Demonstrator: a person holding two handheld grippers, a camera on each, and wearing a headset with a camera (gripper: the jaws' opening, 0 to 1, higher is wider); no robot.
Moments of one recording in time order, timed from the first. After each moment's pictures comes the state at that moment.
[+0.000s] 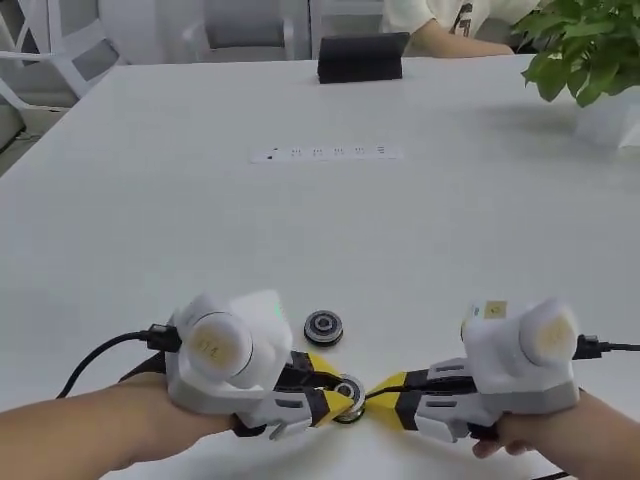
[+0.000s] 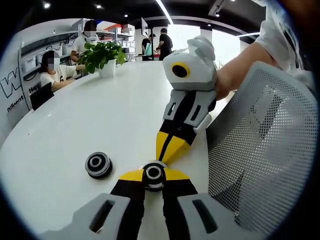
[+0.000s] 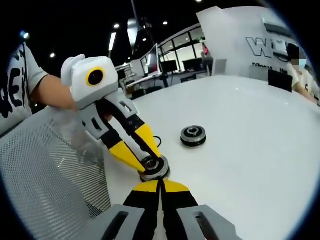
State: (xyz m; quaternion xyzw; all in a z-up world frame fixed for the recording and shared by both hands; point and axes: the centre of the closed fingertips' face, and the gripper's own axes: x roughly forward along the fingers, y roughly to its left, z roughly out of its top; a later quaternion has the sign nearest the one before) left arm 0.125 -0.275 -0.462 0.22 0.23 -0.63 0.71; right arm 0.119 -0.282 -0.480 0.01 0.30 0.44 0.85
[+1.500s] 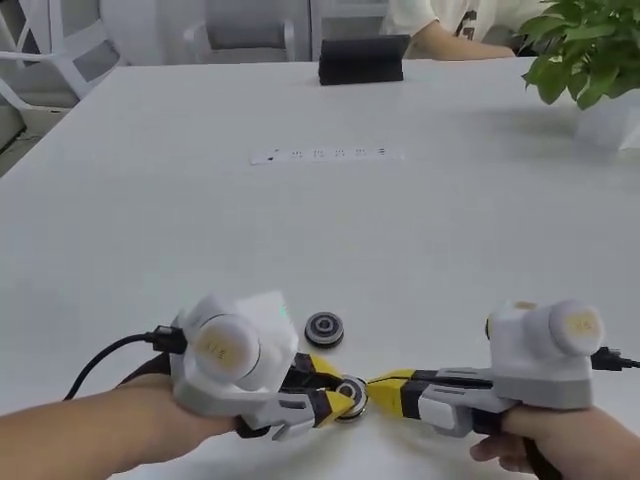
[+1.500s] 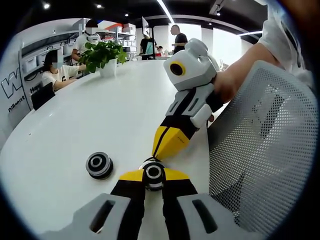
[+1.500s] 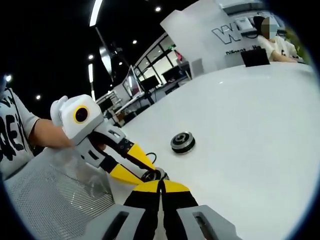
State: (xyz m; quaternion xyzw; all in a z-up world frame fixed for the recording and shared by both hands) left arm 0.126 -0.274 -0.462 0.23 0.23 -0.62 0.71; right arm 0.127 -0.285 -0.465 0.15 0.29 0.40 0.86
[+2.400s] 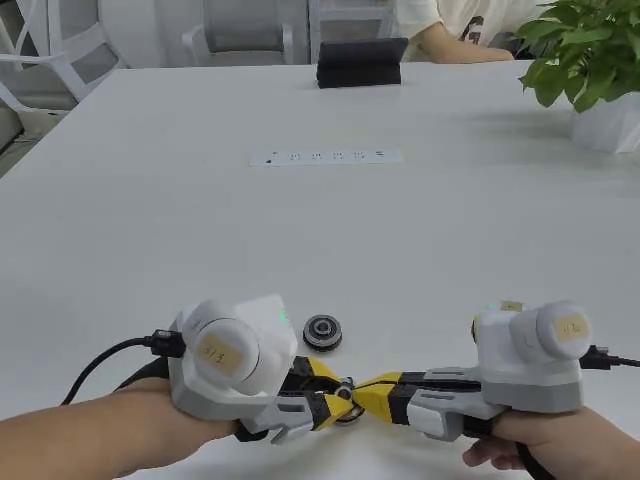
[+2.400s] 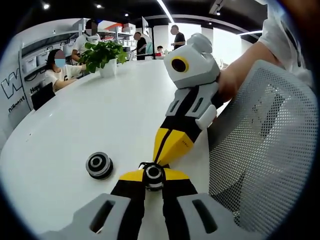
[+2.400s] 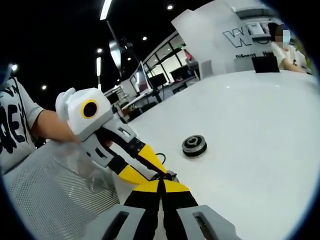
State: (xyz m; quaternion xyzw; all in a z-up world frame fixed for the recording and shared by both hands) left arm 0.126 -0.274 -0.462 0.23 0.23 -0.62 0.71; right arm 0.120 -0.268 -0.455 0.13 0.27 0.43 0.85
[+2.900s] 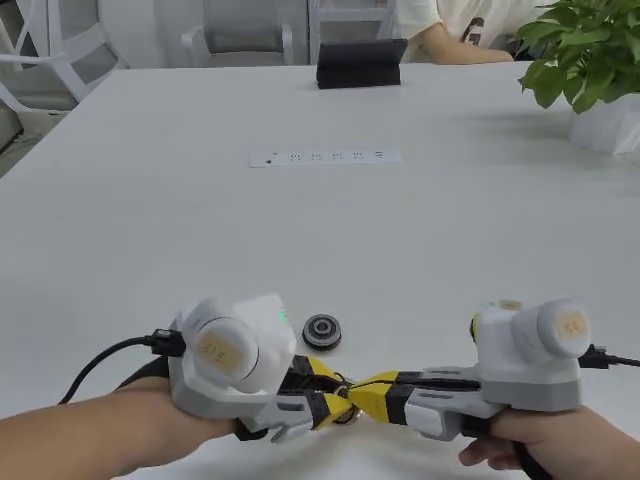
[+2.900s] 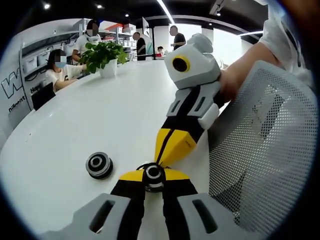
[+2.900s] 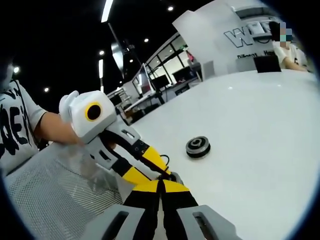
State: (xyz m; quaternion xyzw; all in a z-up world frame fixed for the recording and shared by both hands) left arm 0.124 -0.273 -0.461 0.23 0.22 -0.62 0.71; right arm 0.119 -0.270 -0.458 0.13 0.27 0.43 0.85
